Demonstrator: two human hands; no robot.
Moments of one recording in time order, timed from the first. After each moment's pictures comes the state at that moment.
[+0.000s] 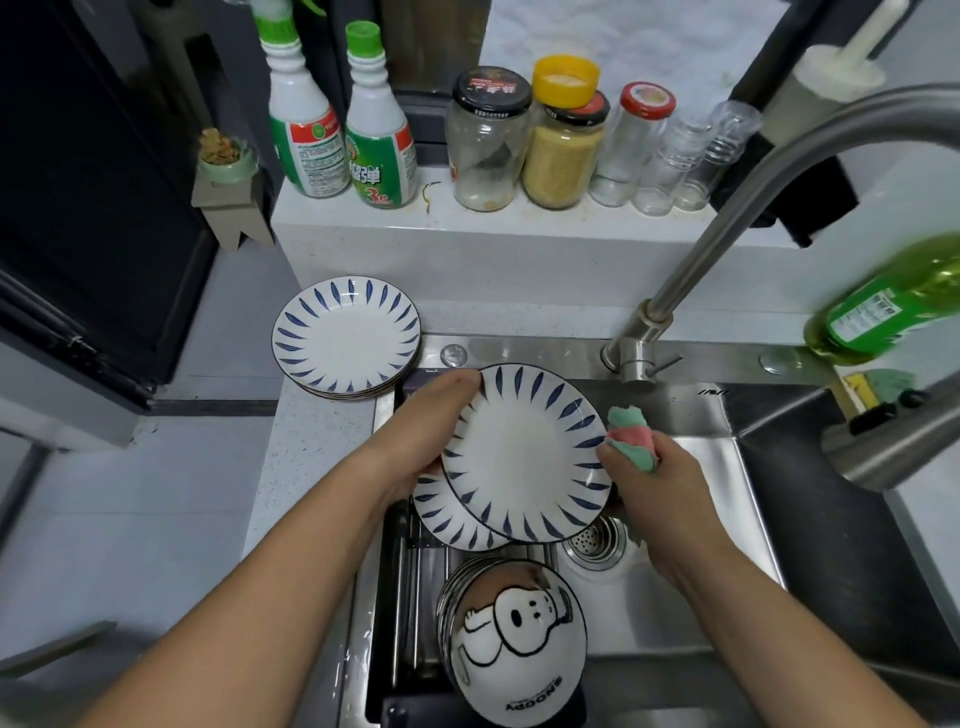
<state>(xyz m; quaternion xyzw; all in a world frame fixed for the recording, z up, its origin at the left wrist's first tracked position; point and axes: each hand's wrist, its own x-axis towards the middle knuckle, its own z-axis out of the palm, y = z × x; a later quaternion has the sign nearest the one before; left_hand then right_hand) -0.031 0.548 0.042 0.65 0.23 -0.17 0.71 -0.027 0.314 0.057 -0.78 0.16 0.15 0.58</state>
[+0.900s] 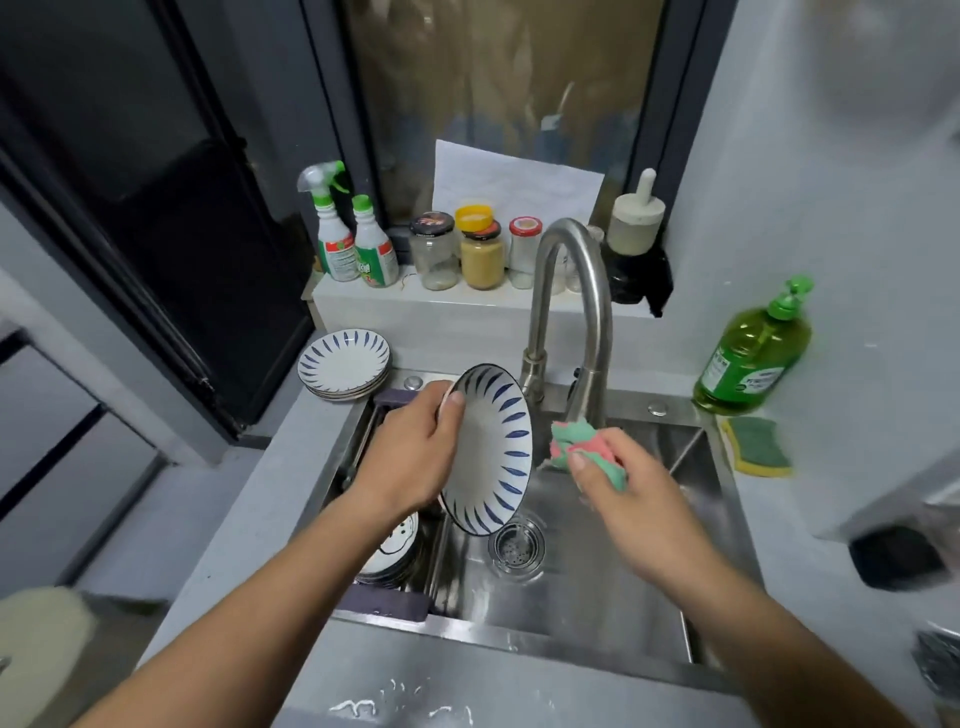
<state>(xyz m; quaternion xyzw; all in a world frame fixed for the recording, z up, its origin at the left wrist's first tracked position) -0.141 0.325 0.196 0.89 0.18 0.13 0.39 -0.086 0.101 0.193 -0.82 -0.20 0.13 0.52</state>
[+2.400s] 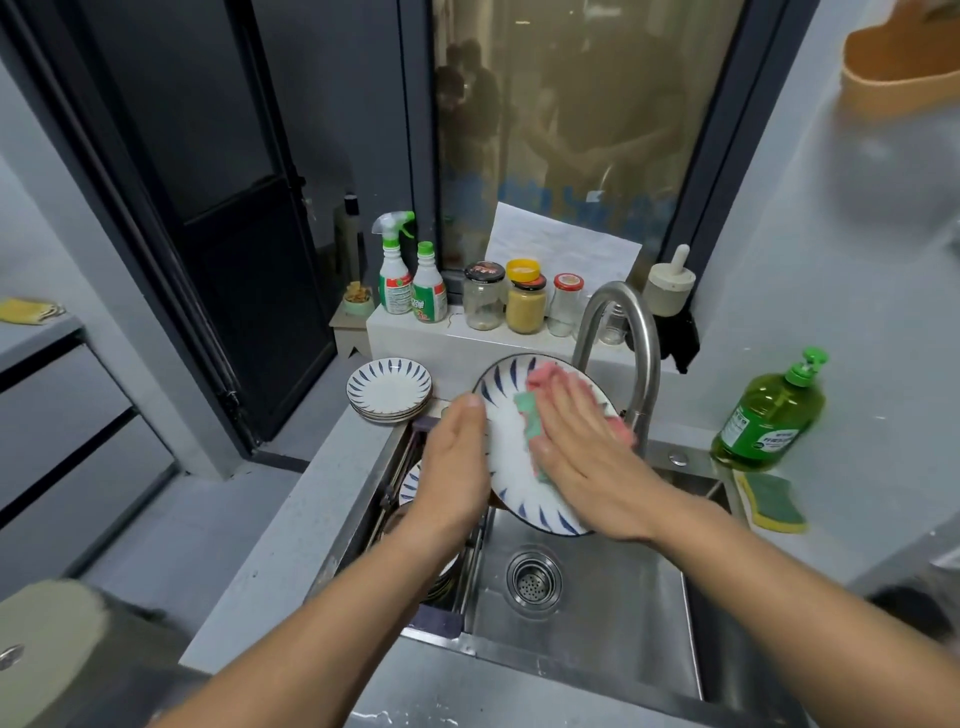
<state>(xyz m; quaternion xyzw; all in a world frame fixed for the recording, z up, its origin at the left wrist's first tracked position) -0.181 0.308 0.232 0.65 0.21 0.27 0.68 -0.093 0.172 0.255 -0.87 -0.46 0.10 0.13</state>
